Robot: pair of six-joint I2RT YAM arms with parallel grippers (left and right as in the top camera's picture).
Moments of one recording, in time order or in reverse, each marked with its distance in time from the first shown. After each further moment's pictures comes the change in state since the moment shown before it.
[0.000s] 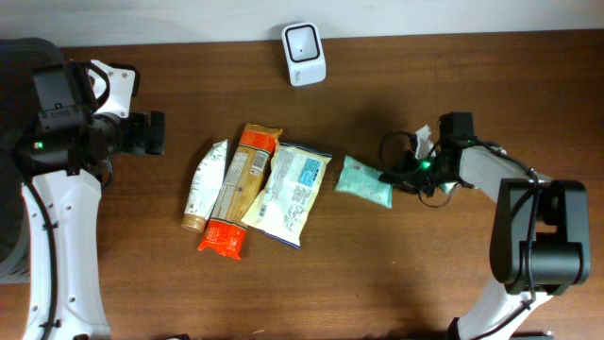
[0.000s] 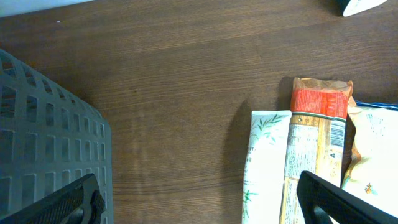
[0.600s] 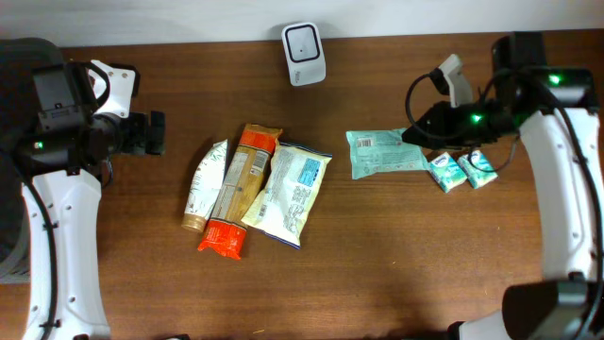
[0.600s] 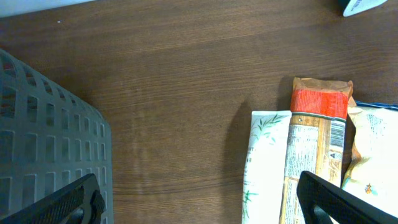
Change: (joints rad) left arm 0.000 0.000 0.000 0.000 0.000 0.000; right arm 0.004 -0.277 0.682 -0.875 -0.037 -0.443
